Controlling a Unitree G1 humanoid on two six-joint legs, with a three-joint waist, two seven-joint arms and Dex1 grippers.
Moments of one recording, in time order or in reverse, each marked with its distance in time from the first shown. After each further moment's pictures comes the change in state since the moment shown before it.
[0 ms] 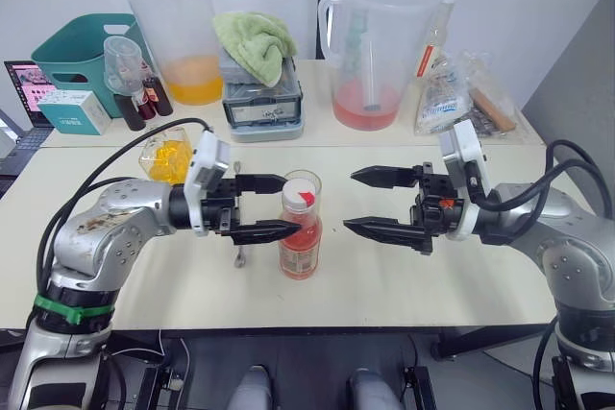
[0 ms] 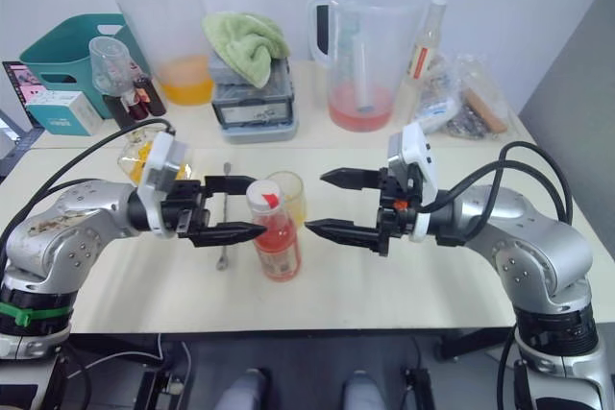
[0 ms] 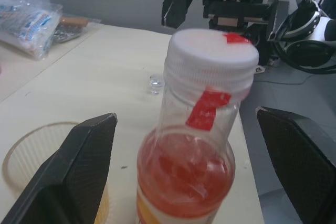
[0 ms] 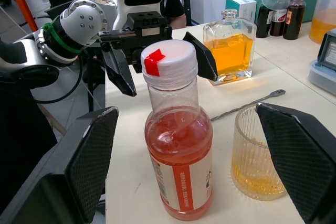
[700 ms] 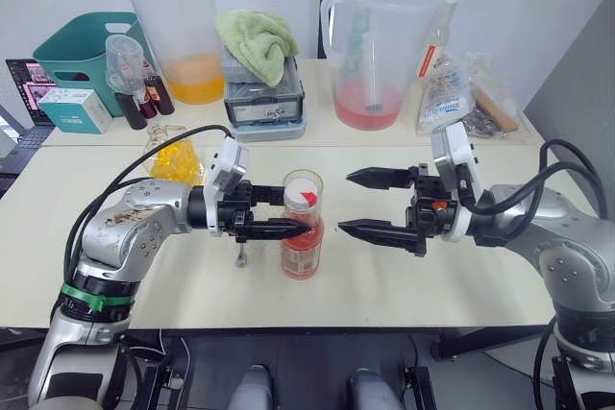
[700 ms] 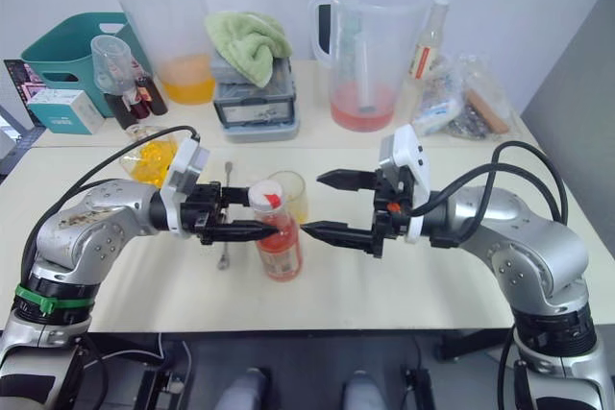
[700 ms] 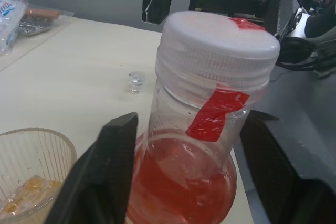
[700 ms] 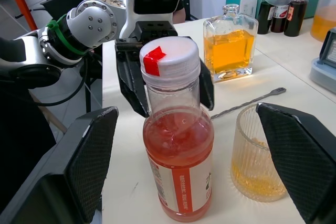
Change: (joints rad) left arm -0.037 -0.061 -0.048 0.078 0.057 -0.026 -0.073; right arm 0.000 -0.001 0.023 -0.029 0.001 0.000 -0.051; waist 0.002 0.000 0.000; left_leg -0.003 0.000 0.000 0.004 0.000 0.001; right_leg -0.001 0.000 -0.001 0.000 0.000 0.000
